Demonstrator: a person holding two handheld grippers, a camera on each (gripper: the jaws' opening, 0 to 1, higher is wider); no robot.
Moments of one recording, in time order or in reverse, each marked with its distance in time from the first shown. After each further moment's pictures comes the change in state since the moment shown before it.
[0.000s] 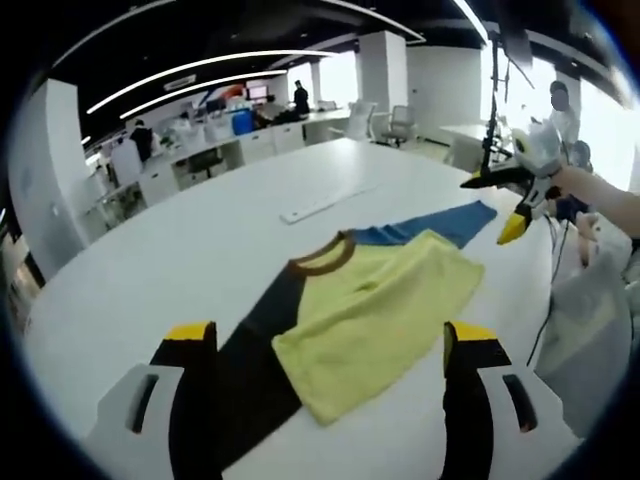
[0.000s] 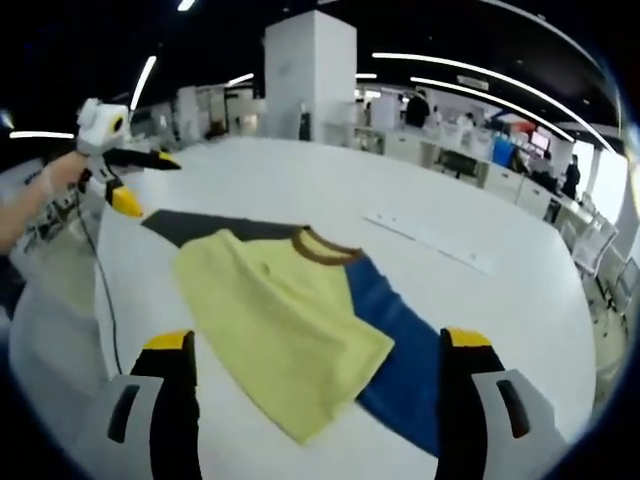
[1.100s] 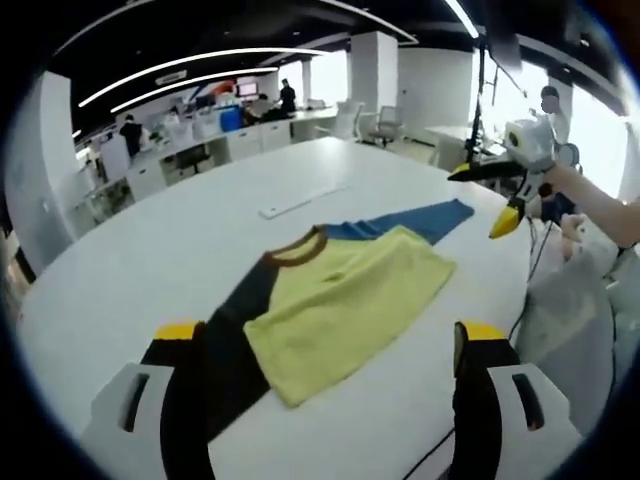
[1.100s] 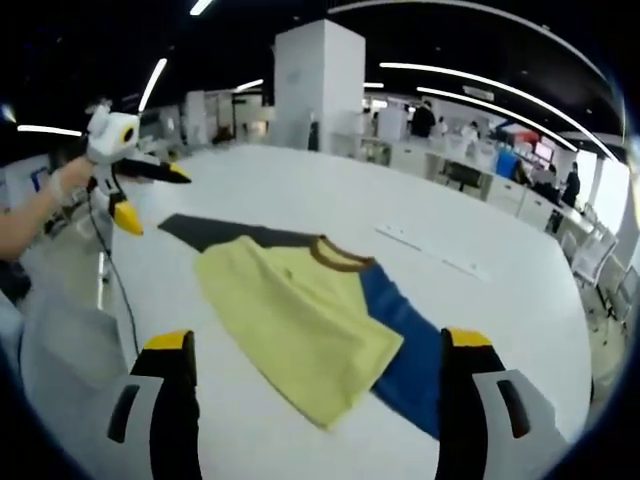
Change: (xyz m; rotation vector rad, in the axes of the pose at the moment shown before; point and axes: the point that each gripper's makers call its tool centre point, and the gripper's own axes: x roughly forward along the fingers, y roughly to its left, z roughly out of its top) left arm -0.024 -0.038 -0.008 -0.020 -0.011 -0.052; right arm -0.030 0.023 0.005 -0.019 -0.039 0.010
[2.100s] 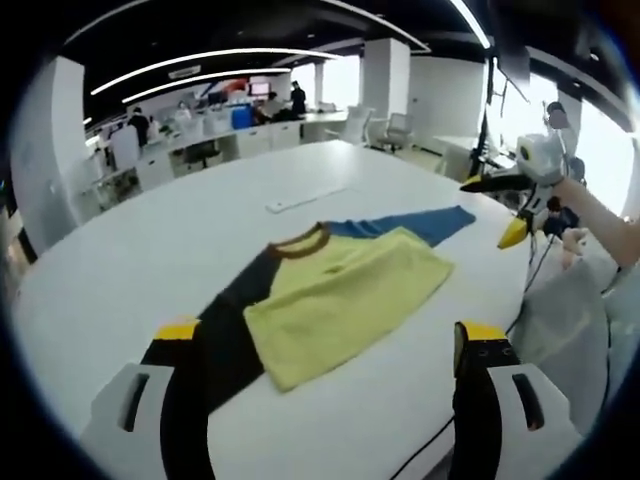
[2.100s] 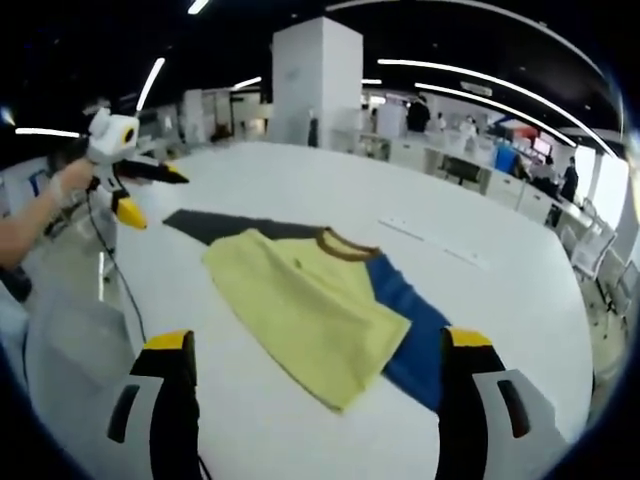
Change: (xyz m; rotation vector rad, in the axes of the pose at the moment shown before) left arm -0.006 0.004 -0.020 -0.065 0.001 0.020; right arm -0.009 0.012 -0.014 0.015 0.025 -0.002
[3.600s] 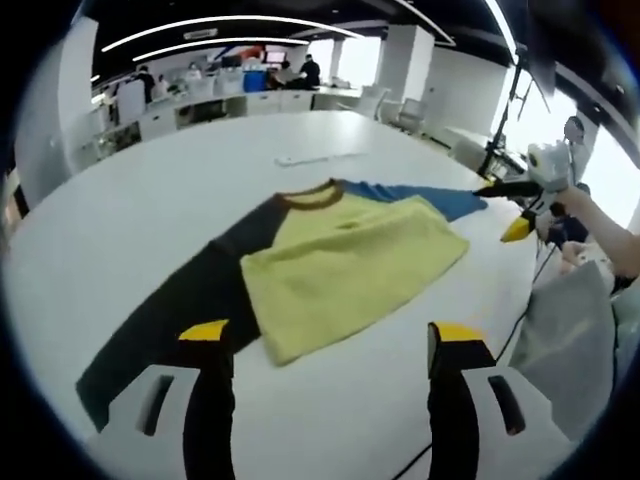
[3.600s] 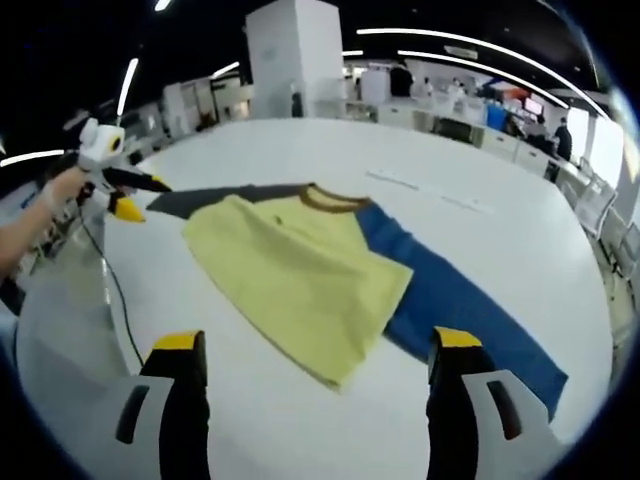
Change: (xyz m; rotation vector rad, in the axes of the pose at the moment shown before) left arm 0.036 0.032 -0.053 -0.121 0.106 -0.025; right arm 0.029 -0.014 -0.054 0.117 0.113 0.011
